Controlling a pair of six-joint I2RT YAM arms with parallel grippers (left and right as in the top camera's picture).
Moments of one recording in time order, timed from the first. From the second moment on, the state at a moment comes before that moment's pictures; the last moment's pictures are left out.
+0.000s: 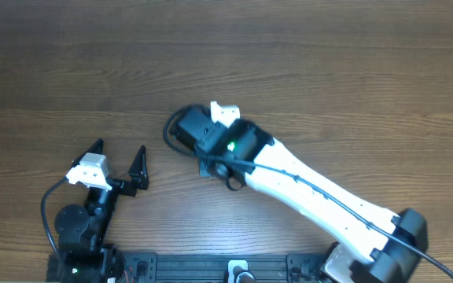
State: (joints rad) left arm 0.01 0.01 0.01 -0.06 0.21 -0.18; right arm 0.91 1.64 1.51 -1.25 0.19 0.81
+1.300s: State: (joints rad) left arm 0.01 0.01 0.01 -0.06 0.21 -0.18; right arm 0.79 1.90 1.60 -1.19 0.14 0.70
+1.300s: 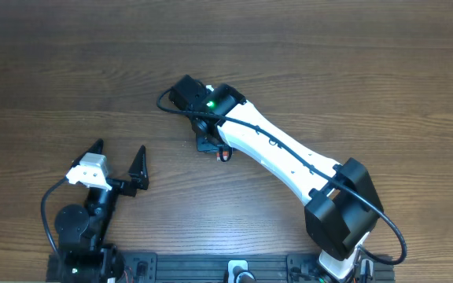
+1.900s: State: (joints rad) left arm 0.01 0.01 0.01 -0.06 0.21 -0.18; right arm 0.79 1.95 1.60 -1.17 0.13 0.70
